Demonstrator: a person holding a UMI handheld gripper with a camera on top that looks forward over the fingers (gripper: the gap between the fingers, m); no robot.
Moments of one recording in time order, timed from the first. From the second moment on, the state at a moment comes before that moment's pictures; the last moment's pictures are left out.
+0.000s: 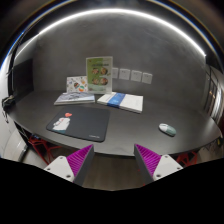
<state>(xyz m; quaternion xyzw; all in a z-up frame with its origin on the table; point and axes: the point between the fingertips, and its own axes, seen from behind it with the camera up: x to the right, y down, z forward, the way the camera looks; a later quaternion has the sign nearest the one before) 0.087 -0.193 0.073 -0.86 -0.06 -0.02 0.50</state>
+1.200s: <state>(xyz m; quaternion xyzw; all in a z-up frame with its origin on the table) 0.439 0.050 -0.008 -0.90 0.05 -0.02 0.43</state>
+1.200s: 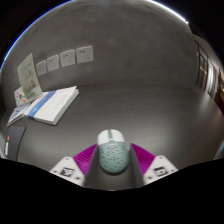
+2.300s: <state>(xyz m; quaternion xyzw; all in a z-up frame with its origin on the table) -0.078 0.016 -0.009 -0.89 -0.02 -0.03 0.45</state>
